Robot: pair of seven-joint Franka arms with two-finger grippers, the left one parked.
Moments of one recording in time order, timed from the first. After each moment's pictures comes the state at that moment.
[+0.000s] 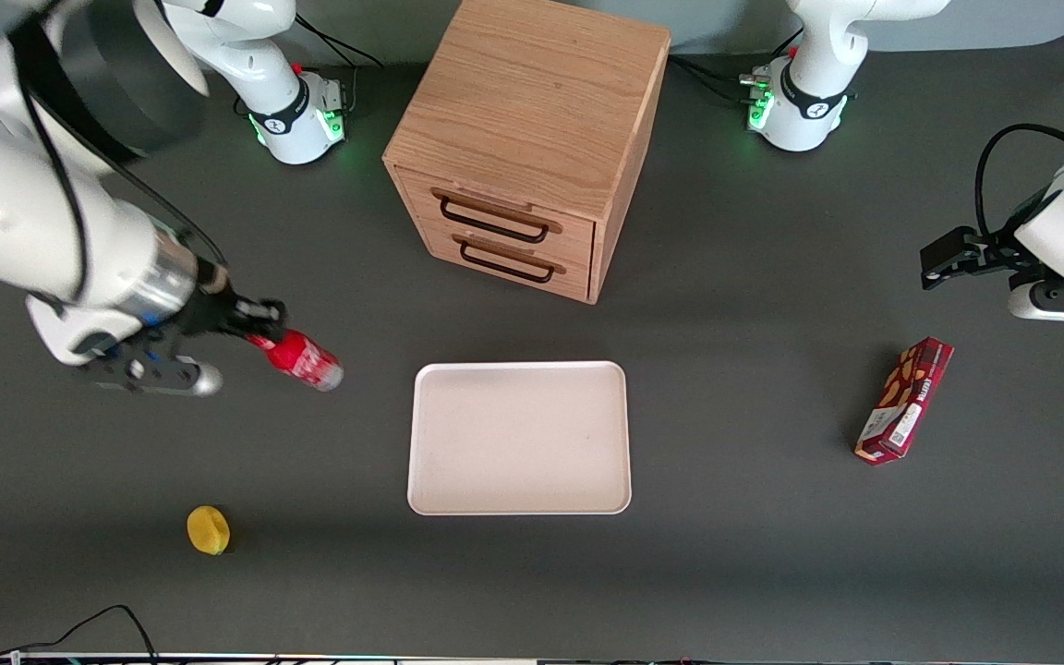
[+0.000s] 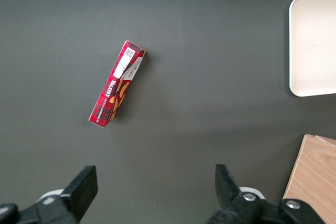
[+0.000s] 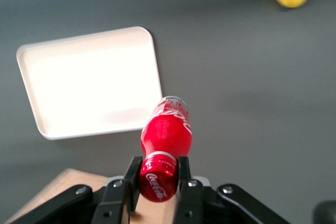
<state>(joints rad) 0.10 0.52 0.35 -1.04 -0.08 1.51 0.60</state>
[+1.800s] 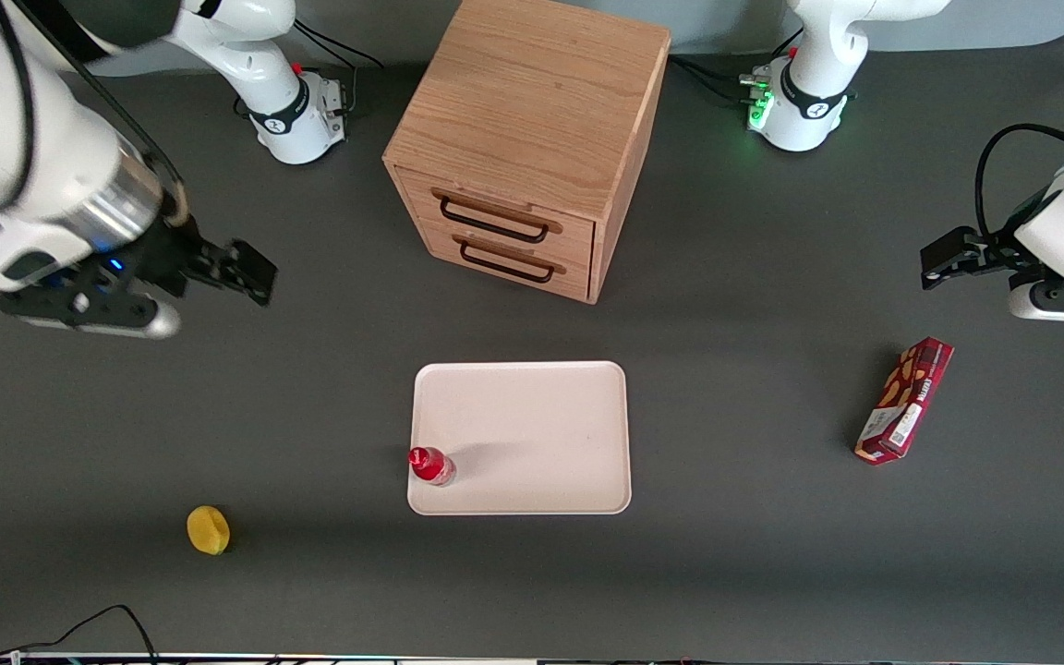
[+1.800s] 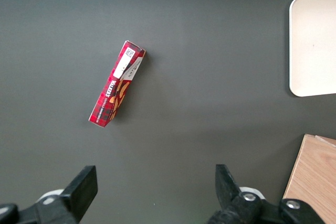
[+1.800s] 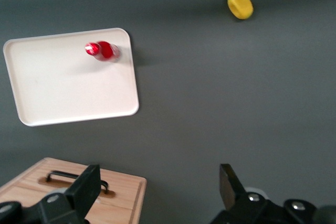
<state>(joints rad) -0.05 0.30 0.49 -1.08 -0.17 1.31 0.50</state>
